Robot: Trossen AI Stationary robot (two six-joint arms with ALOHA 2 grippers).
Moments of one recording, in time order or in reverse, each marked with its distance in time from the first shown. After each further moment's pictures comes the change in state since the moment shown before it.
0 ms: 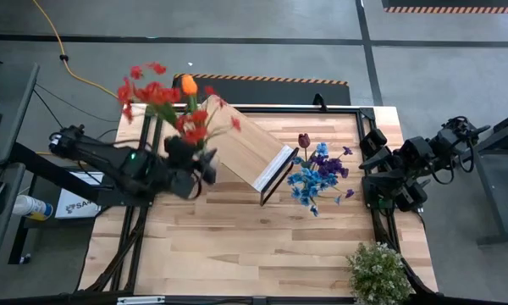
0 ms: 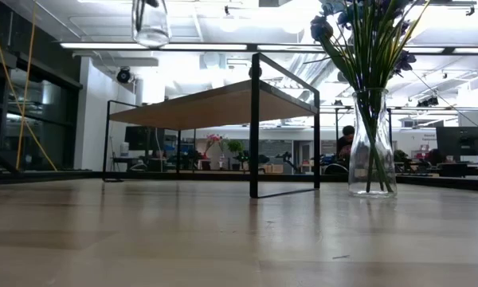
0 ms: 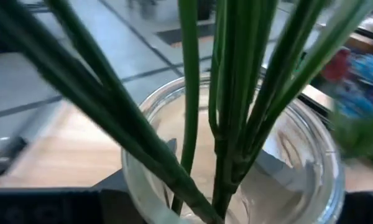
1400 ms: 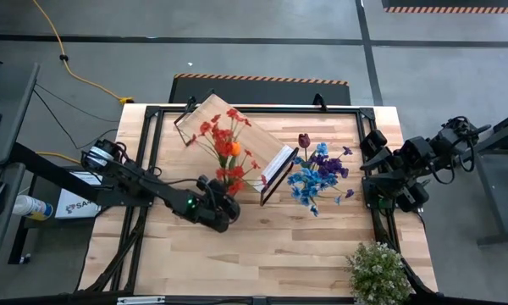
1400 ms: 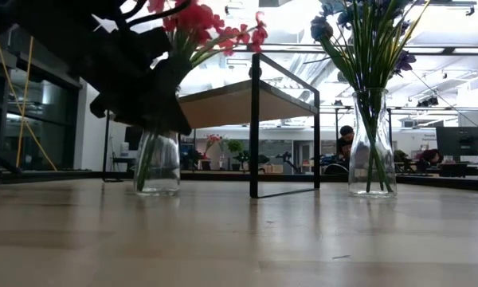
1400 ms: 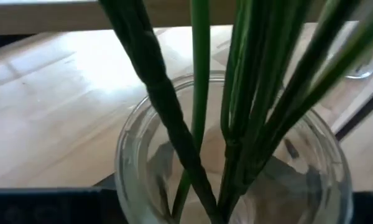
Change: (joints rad) left arm -0.076 0.449 -0.448 0.665 0.123 -0.064; right arm 0.000 -0.006 0.000 -0.014 -0.017 0.019
